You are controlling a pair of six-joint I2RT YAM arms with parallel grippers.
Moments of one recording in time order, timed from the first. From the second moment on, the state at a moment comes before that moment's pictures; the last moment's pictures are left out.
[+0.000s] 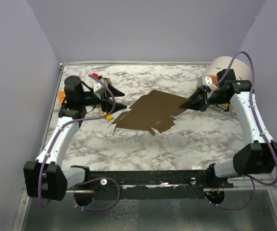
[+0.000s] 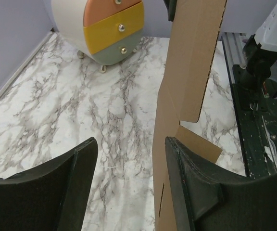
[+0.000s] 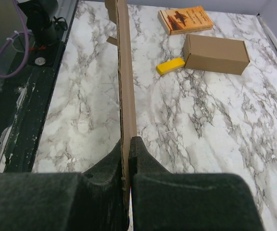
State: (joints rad) left arm -0.12 1.17 0.94 0.14 1.28 0.12; right arm 0.02 1.42 1.42 -1.30 -1.38 -1.42
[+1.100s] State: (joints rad) left arm -0.21 1.28 1.06 -0.29 1.35 0.46; right arm 0.02 1.42 1.42 -1.33 -1.35 -1.43
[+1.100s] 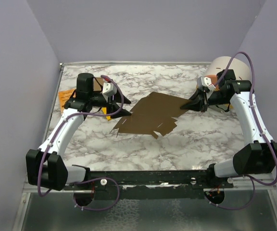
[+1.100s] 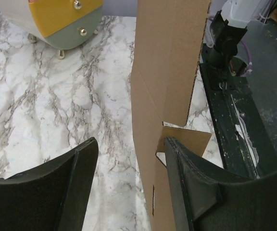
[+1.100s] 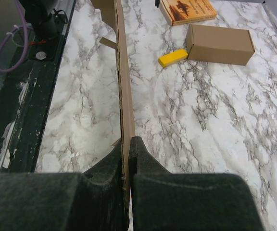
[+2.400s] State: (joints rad) left arm -0.26 1.33 1.07 -0.30 1.32 0.45; right arm 0.02 1.42 1.41 -1.26 -1.34 -1.34
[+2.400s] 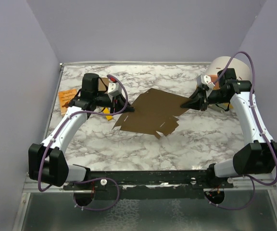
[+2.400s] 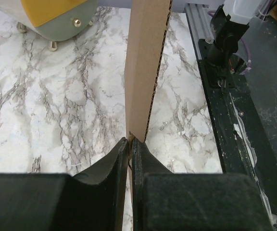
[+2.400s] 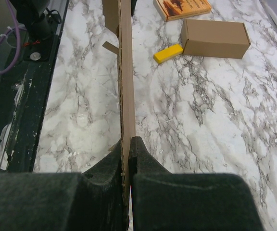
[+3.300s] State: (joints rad) left arm -0.17 1.25 1.01 -0.05 1.02 0.22; right arm 0.02 1.42 1.37 -1.14 -1.33 -1.18
